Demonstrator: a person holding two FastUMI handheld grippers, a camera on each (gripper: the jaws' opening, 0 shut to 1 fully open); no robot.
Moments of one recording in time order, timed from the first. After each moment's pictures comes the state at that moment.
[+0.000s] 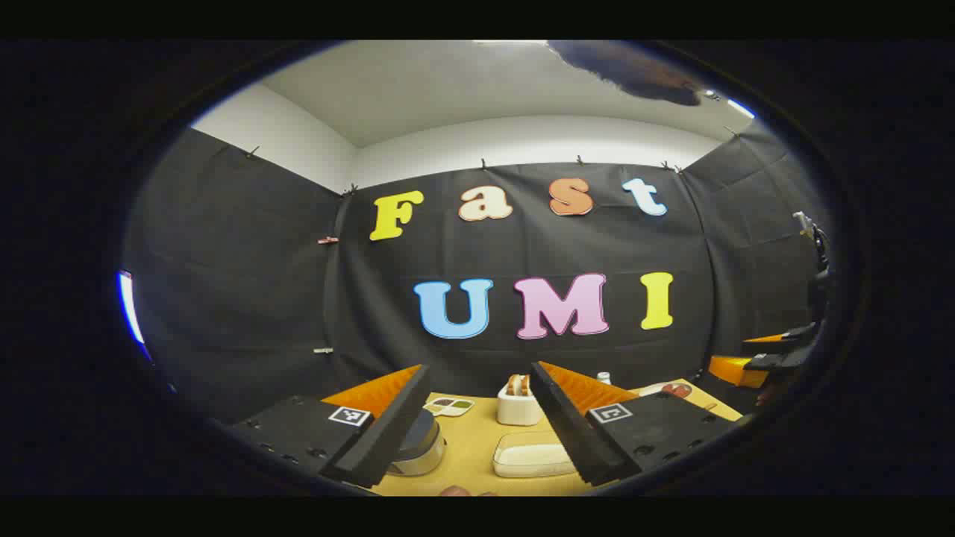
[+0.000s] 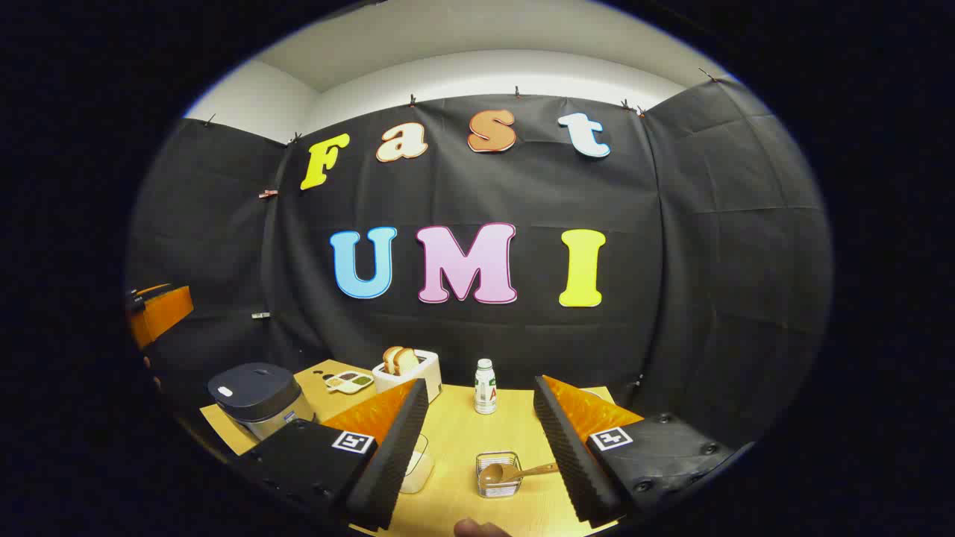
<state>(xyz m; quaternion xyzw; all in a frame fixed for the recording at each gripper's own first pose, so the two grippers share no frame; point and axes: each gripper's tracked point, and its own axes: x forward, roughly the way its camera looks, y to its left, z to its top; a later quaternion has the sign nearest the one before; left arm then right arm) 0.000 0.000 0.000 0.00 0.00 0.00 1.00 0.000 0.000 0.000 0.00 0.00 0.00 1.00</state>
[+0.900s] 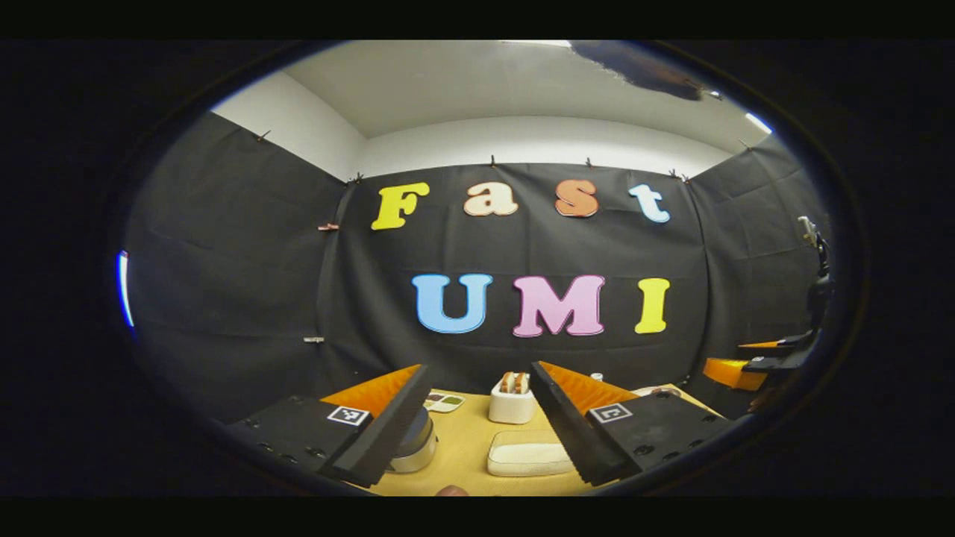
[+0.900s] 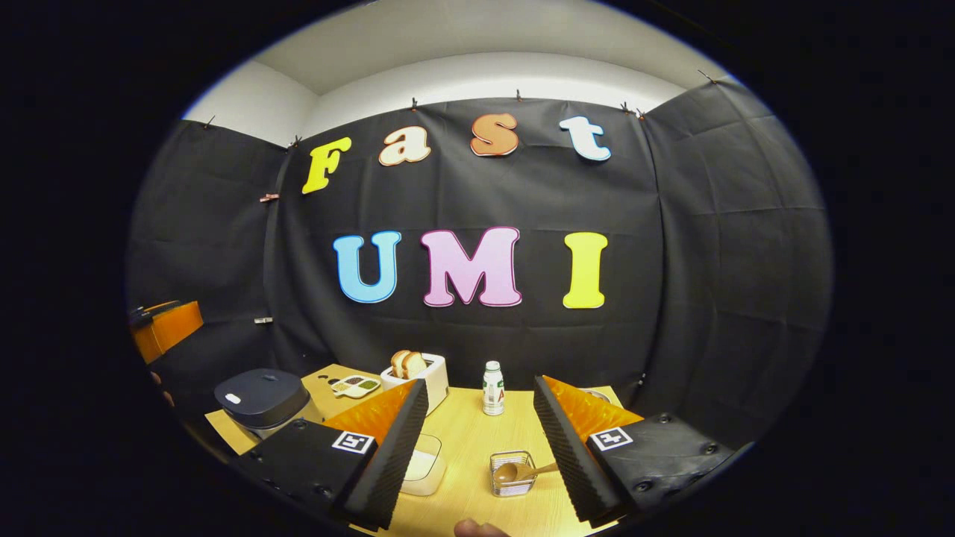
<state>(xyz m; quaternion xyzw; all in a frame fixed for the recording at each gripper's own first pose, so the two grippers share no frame) 0.006 0.020 -0.018 -0.04 0.01 -0.02 1.00 -0.006 0.023 0.000 0.00 0.00 0.00 1.00</state>
